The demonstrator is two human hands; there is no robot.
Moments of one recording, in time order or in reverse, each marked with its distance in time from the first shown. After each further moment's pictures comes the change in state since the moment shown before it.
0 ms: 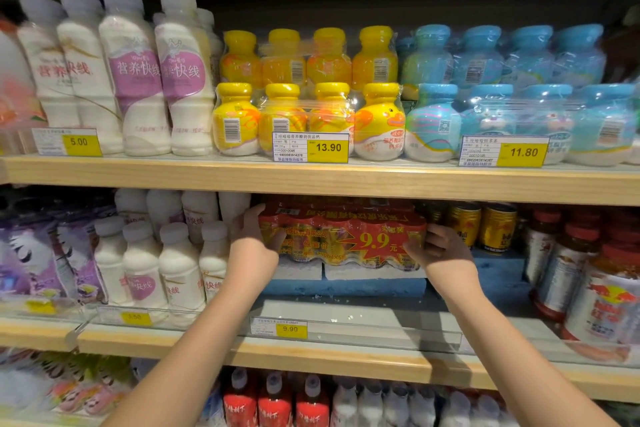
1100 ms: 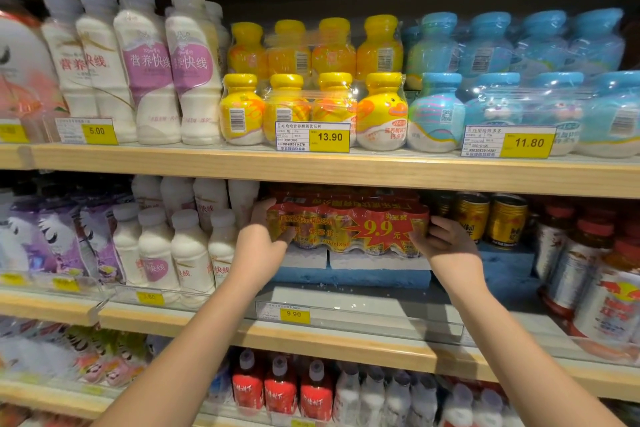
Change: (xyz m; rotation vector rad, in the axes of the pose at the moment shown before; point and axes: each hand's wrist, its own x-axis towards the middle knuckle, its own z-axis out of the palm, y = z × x) left_hand -0.019 0.008 -0.008 0.004 -0.109 -0.080; right_hand 0.000 0.006 0.000 0.094 0.016 0.011
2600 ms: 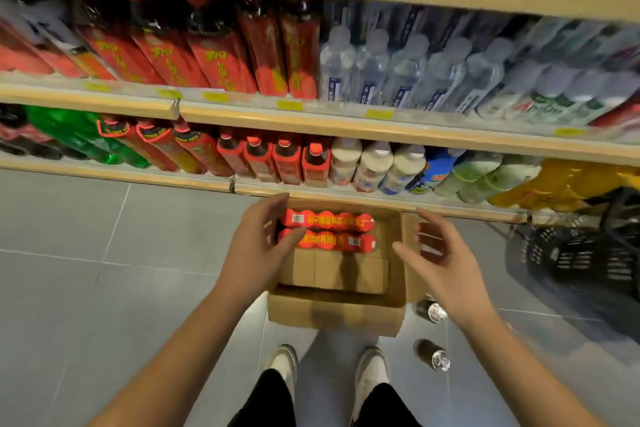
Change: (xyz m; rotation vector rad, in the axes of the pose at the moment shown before) left_hand -0.427 -0.515 0.165 -0.139 -0.519 -0.371; right_hand -0.486 0.465 0.076 -0.238 -0.336 0.537
